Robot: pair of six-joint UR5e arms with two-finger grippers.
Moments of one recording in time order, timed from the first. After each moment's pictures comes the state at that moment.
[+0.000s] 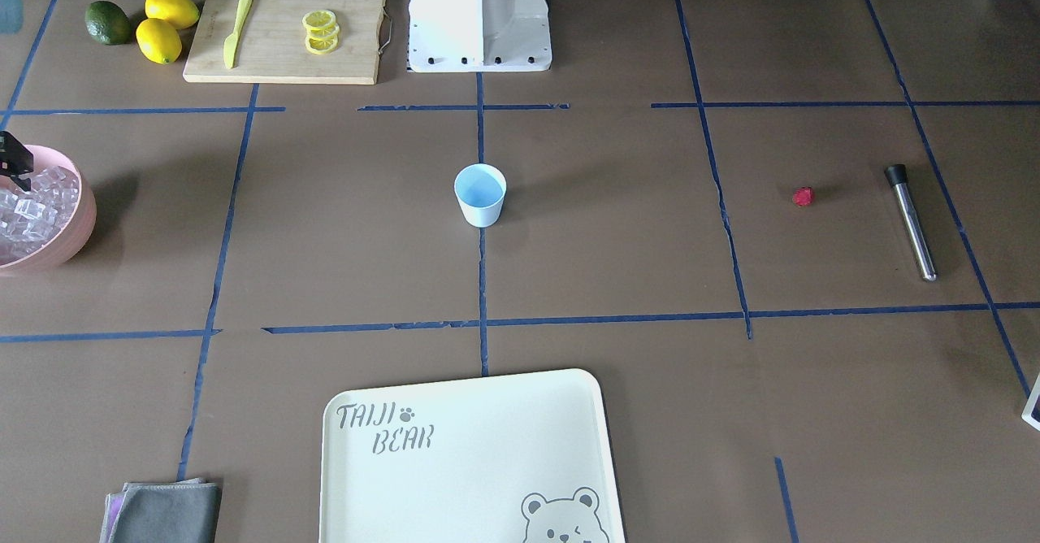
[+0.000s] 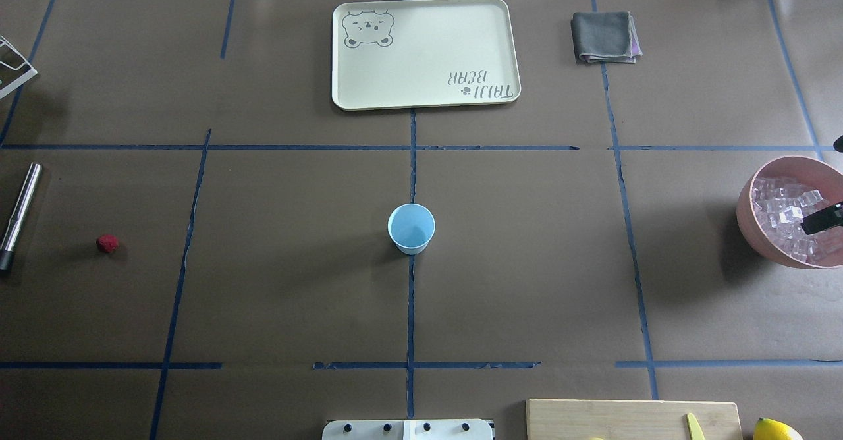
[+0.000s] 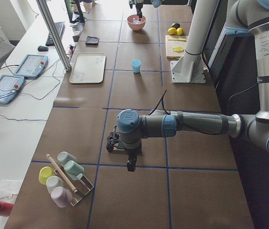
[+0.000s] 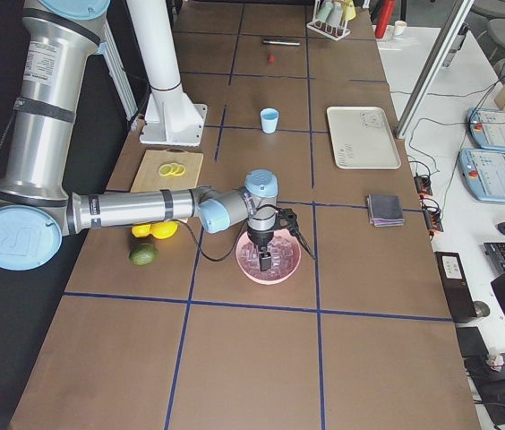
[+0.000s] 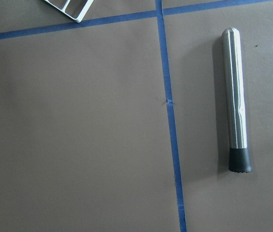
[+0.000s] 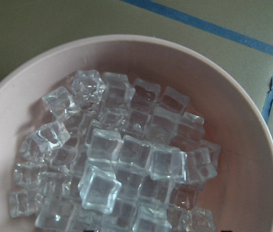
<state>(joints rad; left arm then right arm) -1.56 -1.37 -1.83 -1.46 -2.31 0.15 1.07 -1.80 1.84 -1.26 2.09 0.33</state>
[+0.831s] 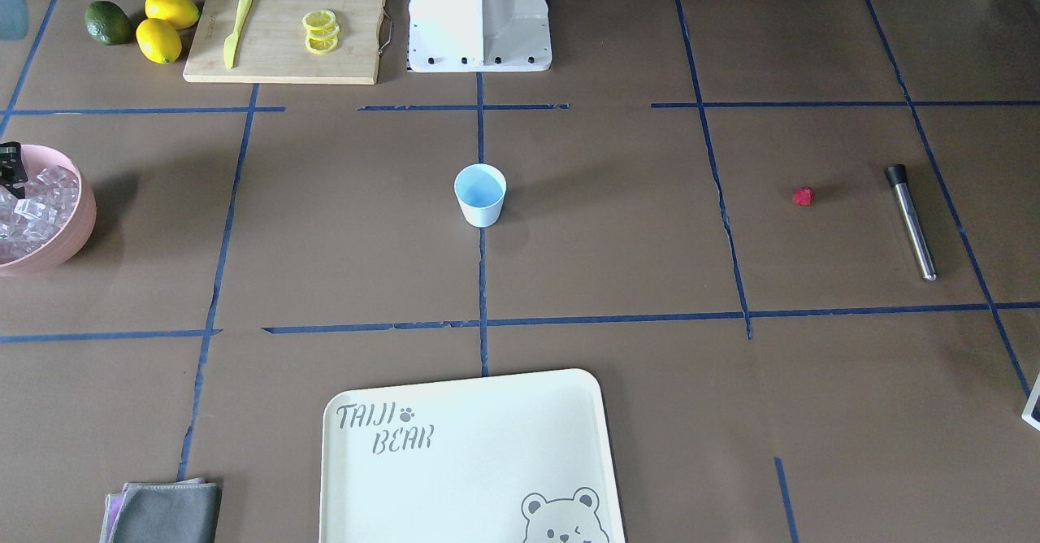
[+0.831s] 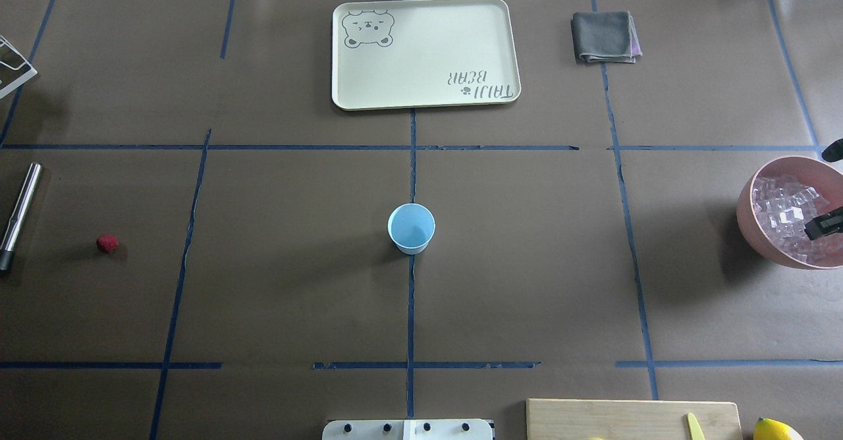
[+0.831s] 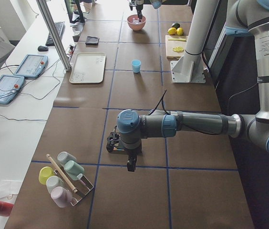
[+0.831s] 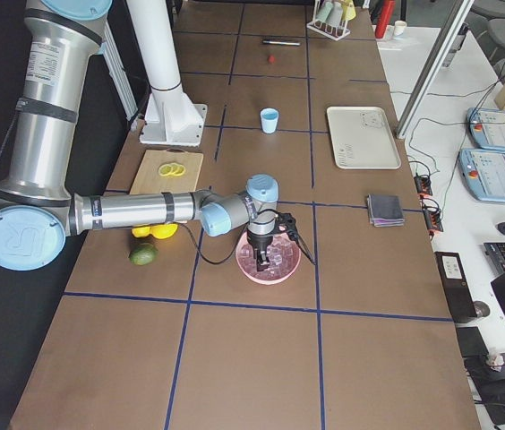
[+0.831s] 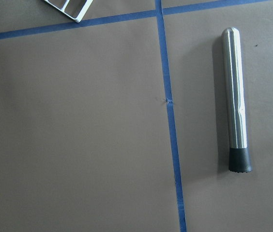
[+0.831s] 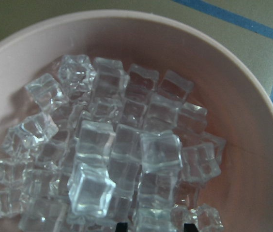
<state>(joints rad) -1.56 -1.37 -1.82 -1.46 -2.31 0.15 1.06 -1.79 1.81 -1.26 2.09 0.33</state>
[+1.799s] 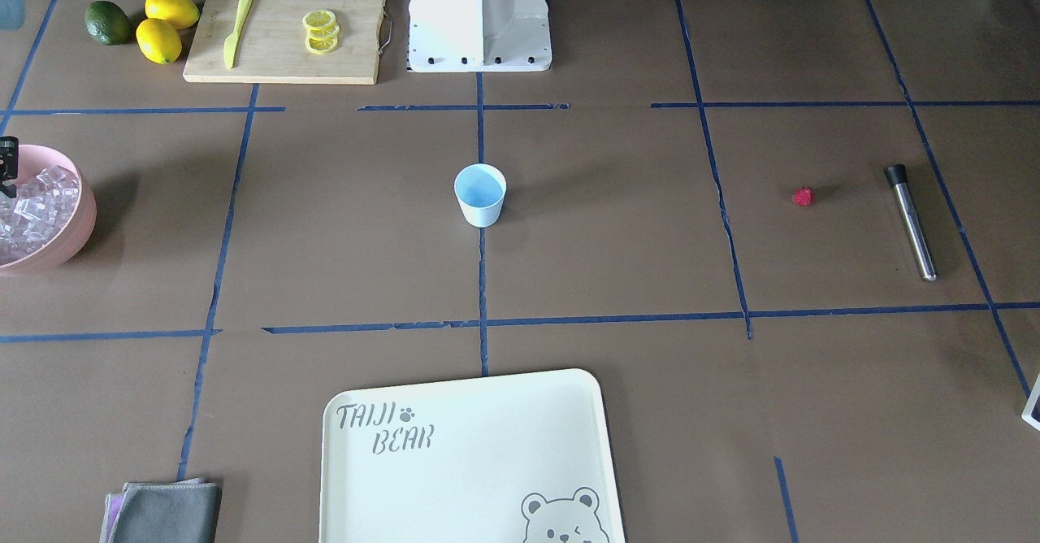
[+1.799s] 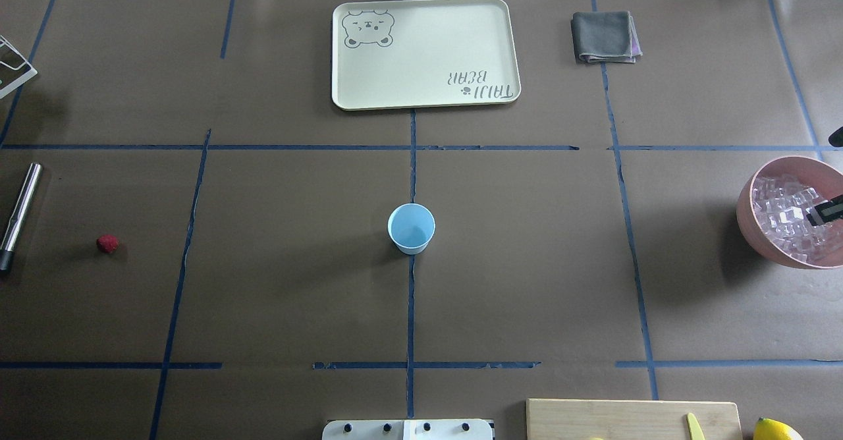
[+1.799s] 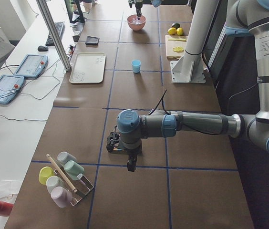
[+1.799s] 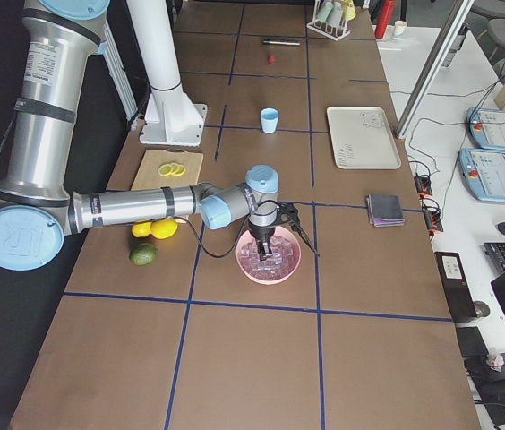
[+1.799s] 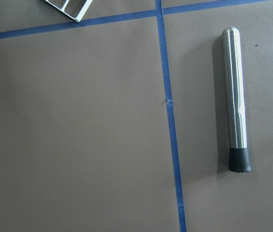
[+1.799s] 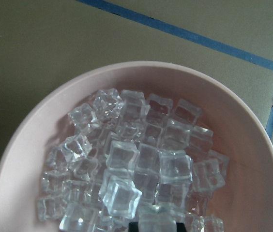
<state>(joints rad) -1.56 -1.37 -1.83 -1.46 -2.31 0.15 1.09 -1.79 1.89 -1.28 2.11 0.33</state>
